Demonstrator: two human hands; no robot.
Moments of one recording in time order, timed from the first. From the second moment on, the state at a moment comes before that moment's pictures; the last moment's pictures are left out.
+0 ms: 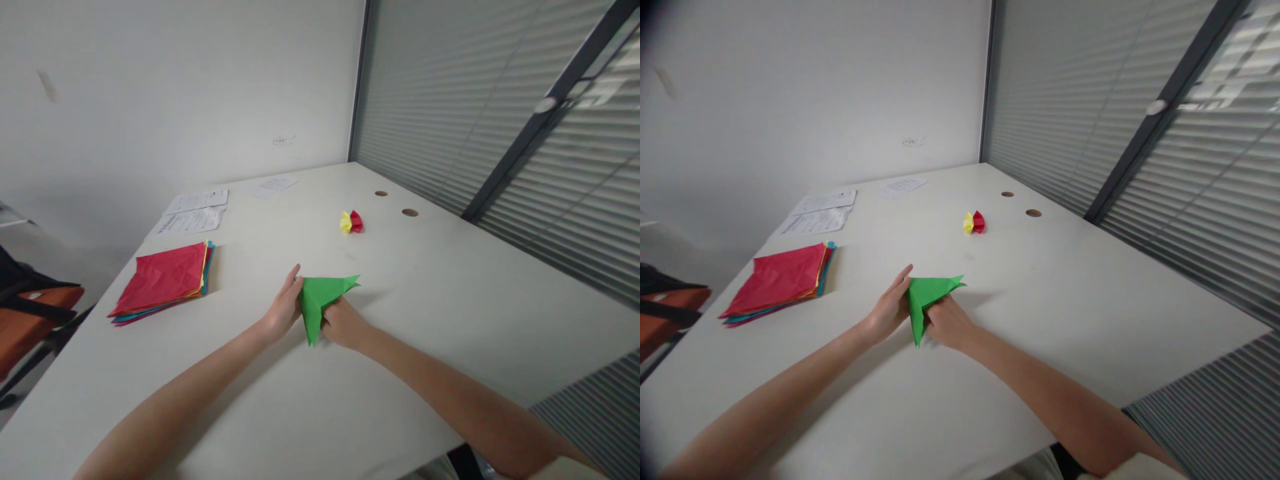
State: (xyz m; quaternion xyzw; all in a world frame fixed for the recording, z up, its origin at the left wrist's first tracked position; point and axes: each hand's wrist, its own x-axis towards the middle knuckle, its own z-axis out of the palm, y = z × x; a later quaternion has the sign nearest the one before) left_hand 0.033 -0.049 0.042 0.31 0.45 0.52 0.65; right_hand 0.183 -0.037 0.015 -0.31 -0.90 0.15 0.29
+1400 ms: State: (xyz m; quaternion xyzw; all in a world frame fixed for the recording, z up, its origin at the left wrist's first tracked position) left_hand 0.015 -0.038 0.040 0.47 0.46 0.52 0.55; right_hand 0.198 0.003 0.024 -0.38 -0.44 0.52 0.63
